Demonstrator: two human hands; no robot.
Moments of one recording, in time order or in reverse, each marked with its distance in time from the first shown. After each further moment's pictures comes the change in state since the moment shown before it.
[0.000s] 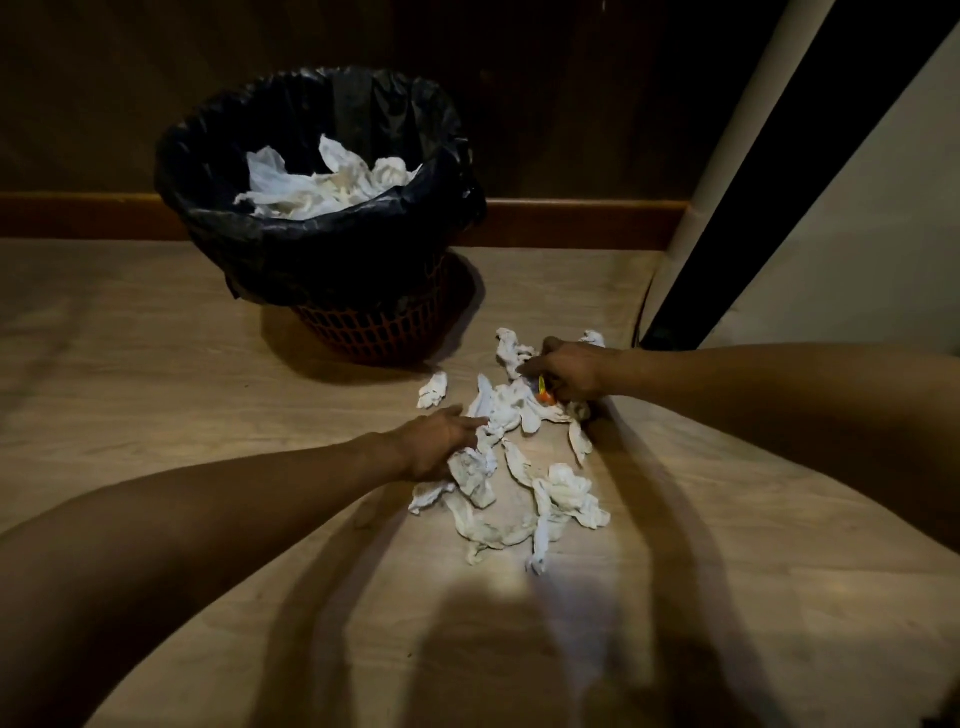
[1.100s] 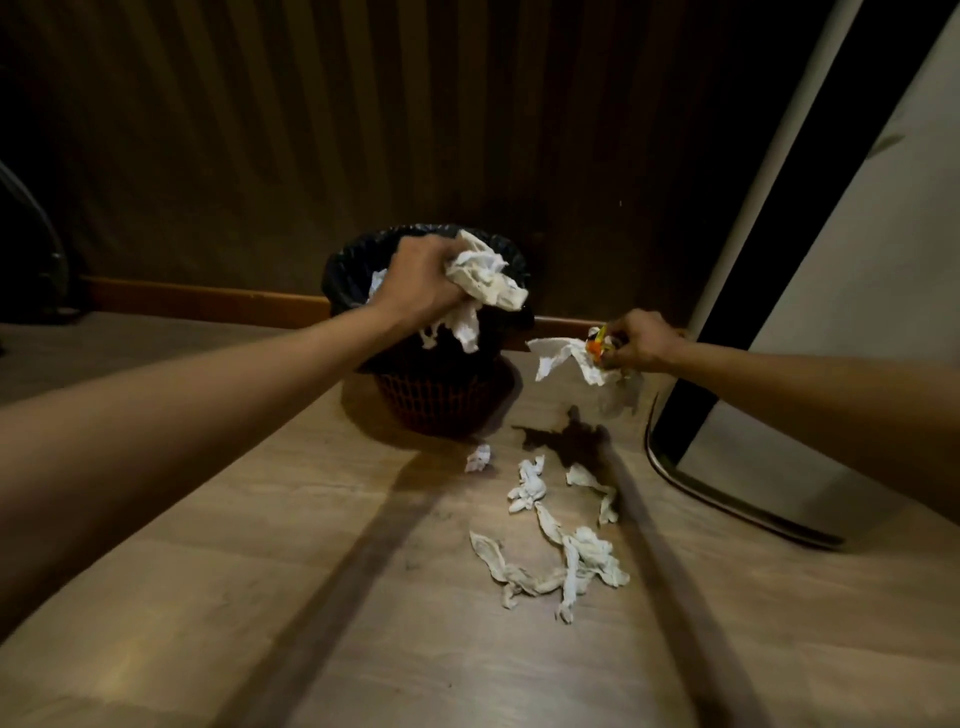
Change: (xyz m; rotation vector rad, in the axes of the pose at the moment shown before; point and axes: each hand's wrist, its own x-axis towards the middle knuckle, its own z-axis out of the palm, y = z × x) left_hand -0.167 0.017 -0.255 -0.288 1.137 -0.209; right_hand -0.084 -0.028 -0.173 0.406 0.467 0.526
